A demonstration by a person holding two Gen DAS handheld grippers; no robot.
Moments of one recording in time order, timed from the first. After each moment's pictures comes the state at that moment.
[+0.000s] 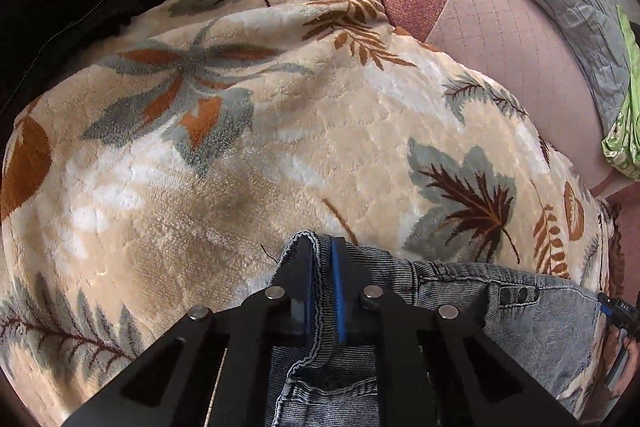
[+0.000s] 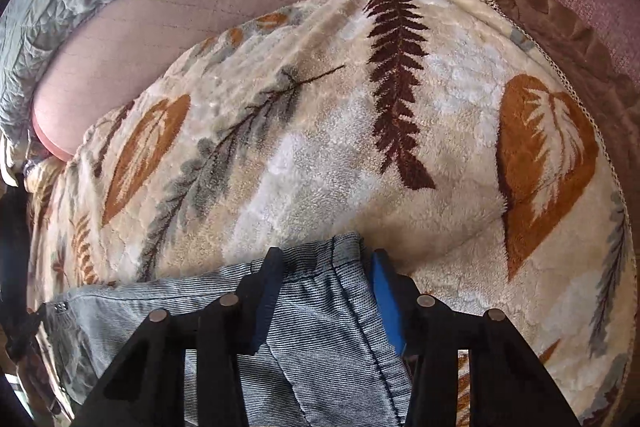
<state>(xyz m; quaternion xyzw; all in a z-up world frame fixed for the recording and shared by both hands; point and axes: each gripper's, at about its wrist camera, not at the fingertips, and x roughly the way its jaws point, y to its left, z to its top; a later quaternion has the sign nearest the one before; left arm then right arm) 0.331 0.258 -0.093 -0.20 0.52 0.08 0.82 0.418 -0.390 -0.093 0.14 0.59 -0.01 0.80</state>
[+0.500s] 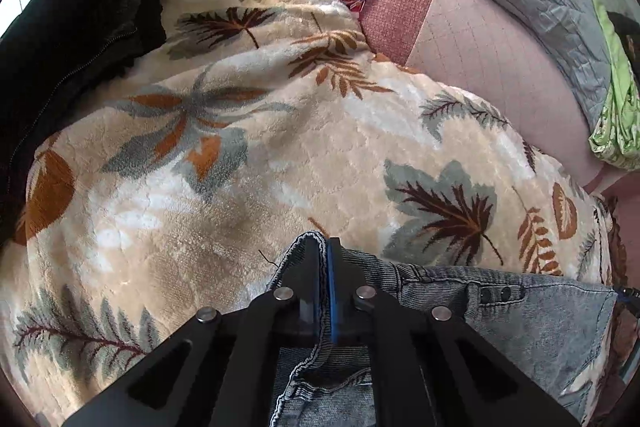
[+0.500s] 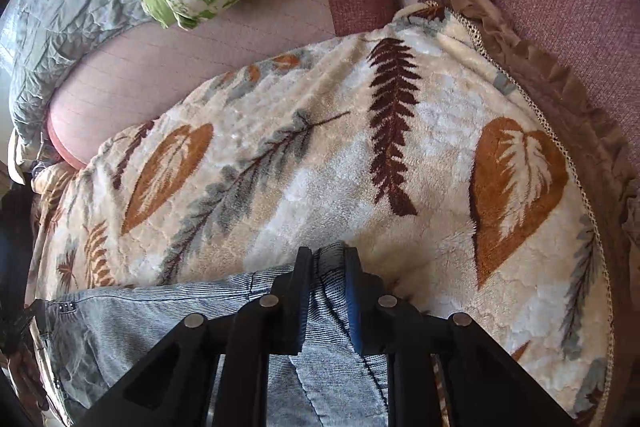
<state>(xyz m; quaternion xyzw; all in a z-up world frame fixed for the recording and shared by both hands) 0.314 0.251 -0.058 -0.18 0.48 0.08 0.86 0.398 -0.392 -0.044 0.13 0.53 -0.01 0.84</state>
